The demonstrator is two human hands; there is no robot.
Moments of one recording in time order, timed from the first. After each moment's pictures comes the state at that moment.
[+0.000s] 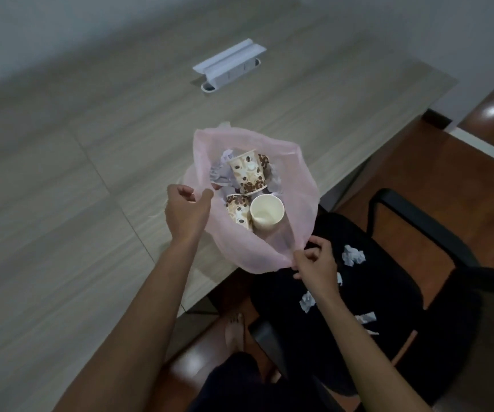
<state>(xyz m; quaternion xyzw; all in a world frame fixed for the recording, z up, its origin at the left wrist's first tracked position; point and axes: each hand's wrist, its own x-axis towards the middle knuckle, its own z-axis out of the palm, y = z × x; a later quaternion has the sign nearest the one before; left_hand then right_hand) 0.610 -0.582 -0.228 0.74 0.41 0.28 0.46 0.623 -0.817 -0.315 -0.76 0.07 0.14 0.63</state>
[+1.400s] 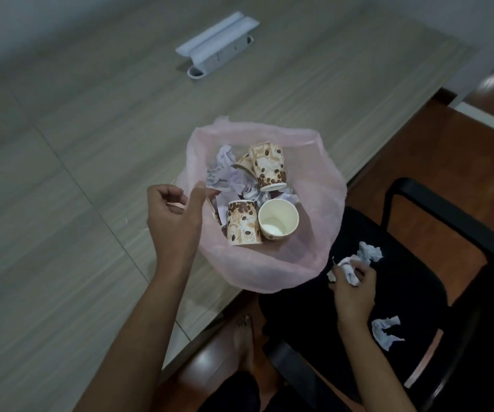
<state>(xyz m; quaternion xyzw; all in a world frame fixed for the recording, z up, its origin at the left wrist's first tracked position) 0.625 -0.716 -0.246 0.71 0.32 0.29 0.56 0.621 -0.979 -0.377 -0.72 0.34 0.00 0.61</state>
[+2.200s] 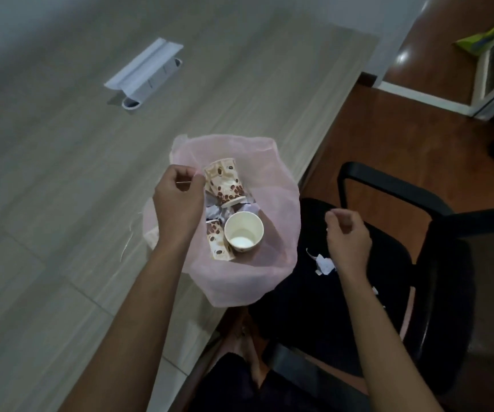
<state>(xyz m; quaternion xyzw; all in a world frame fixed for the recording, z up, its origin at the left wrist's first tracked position) 0.696 -0.656 -0.368 0.77 0.35 0.19 0.50 0.715 -0.905 -0.458 -0.80 0.21 0.05 0.56</state>
